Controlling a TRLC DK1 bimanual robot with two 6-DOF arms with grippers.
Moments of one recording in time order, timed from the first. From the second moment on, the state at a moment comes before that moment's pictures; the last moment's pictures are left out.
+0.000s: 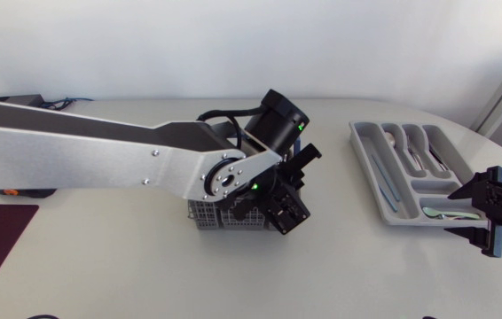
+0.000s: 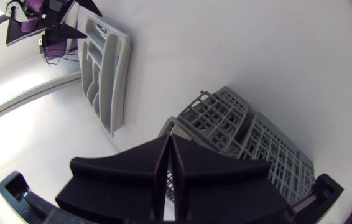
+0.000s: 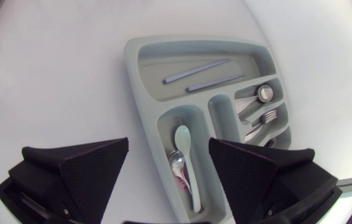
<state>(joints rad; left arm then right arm) -0.89 1.85 1.26 -0.24 -0.06 1.83 -0.66 1.63 0.86 -0.48 -0.49 -1.83</state>
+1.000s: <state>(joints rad) -0.87 1.66 1.27 -0.29 -0.01 1.70 -0.64 1.54 0.83 -0.51 -0.52 -1.81</state>
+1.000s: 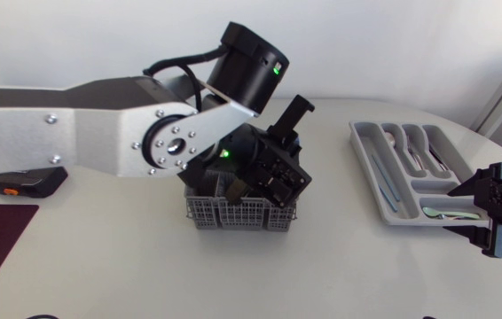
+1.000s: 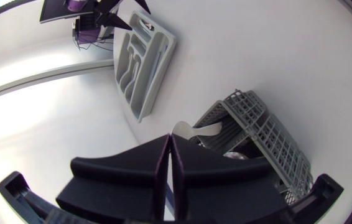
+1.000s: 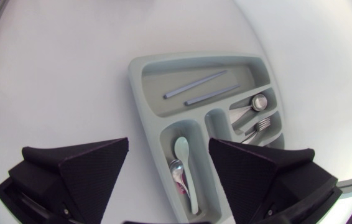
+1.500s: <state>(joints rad) -0.87 1.55 1.40 -0.43 0.02 1.37 -0.60 1.39 0.79 -0.58 -0.60 -1.72</state>
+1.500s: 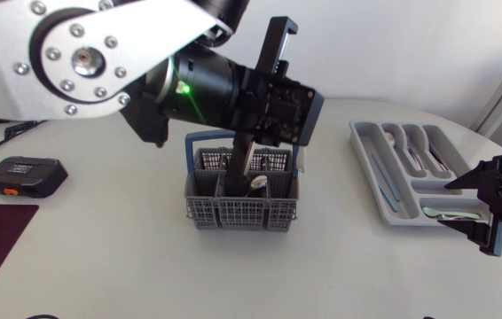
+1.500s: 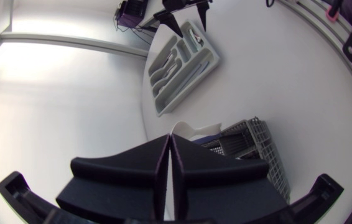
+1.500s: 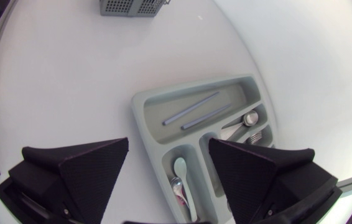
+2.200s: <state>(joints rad) -0.92 1.83 1.58 -0.44 0.01 0.54 -0.30 1.13 0.74 -0.57 -0.66 -1.20</state>
